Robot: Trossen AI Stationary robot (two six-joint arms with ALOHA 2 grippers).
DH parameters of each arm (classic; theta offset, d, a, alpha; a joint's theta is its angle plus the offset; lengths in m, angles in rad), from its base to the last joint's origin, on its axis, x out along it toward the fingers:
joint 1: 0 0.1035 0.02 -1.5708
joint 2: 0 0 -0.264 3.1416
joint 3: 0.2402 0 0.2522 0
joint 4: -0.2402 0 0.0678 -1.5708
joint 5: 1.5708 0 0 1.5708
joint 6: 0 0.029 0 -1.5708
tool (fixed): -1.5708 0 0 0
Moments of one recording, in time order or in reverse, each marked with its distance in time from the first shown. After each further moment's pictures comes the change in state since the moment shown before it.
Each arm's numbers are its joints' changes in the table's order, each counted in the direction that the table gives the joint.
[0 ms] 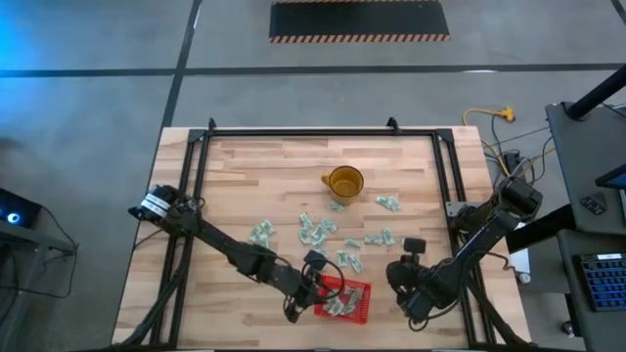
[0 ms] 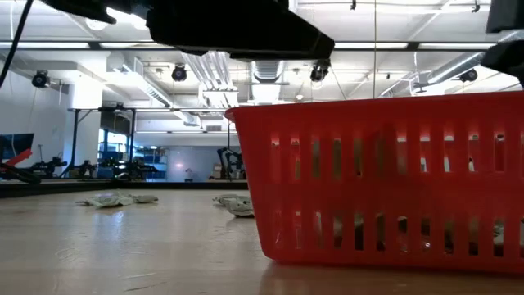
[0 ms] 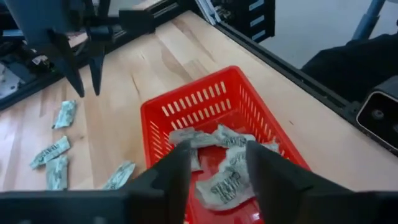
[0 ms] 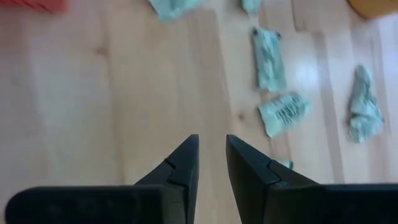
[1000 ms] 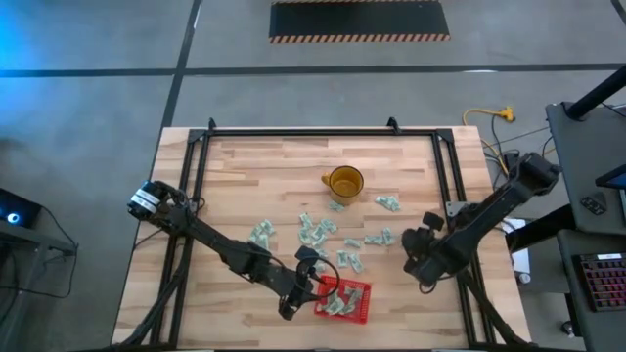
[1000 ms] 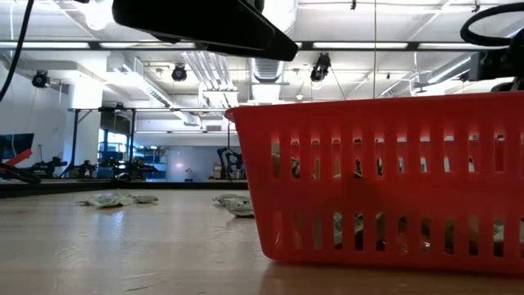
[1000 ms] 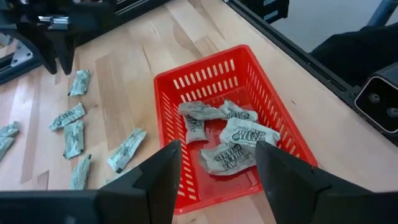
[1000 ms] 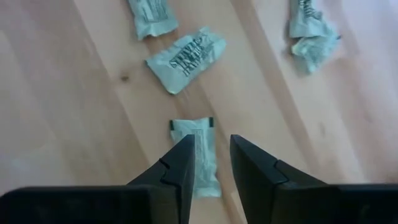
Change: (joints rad) left arm -0.016 -0.085 -0.003 -0.174 0.070 -0.081; right arm -0.099 -0.350 -0.357 0.072 0.020 0.171
